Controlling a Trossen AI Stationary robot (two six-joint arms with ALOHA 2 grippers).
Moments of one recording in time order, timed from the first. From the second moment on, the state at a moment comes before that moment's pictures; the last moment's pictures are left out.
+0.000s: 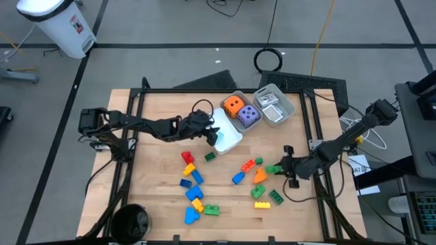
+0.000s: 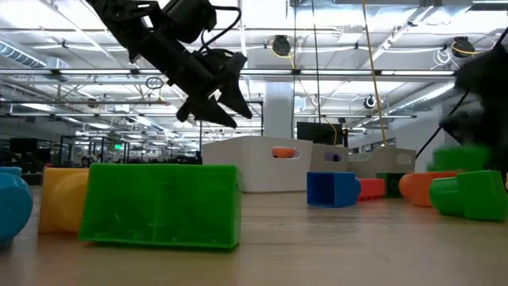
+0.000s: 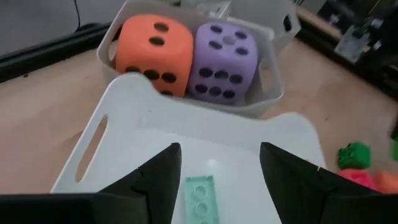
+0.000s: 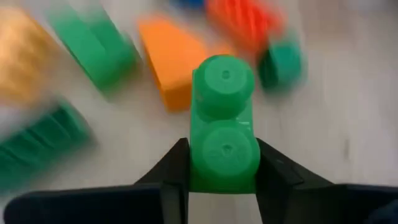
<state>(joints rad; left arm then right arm) 0.13 1.58 0.85 0.18 -0.32 -0.50 0.60 0.82 0.24 -0.26 0.36 0.43</state>
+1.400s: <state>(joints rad) -0.08 1.75 0.86 0.81 -0.09 0.25 0.23 1.19 0.42 0.56 0.34 -0.35</state>
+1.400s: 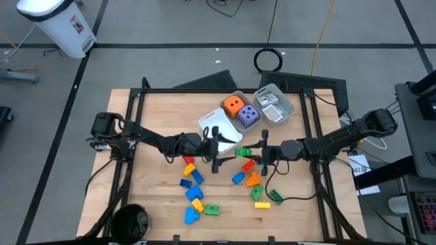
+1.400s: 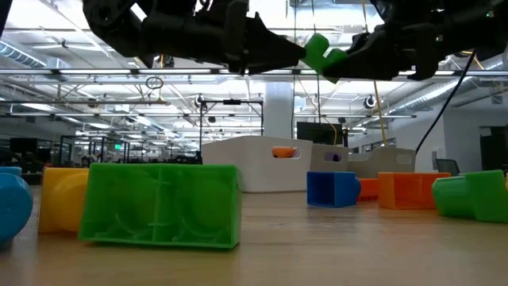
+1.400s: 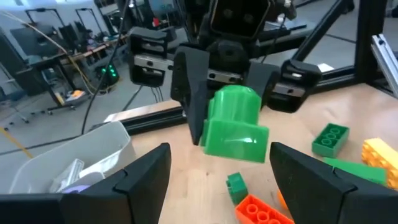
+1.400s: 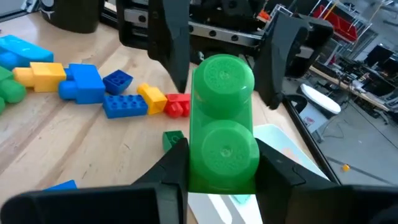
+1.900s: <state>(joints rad) -0.08 1.75 0.86 0.81 -0.05 0.23 0.20 1.37 0.42 0.81 0.30 -0.36</state>
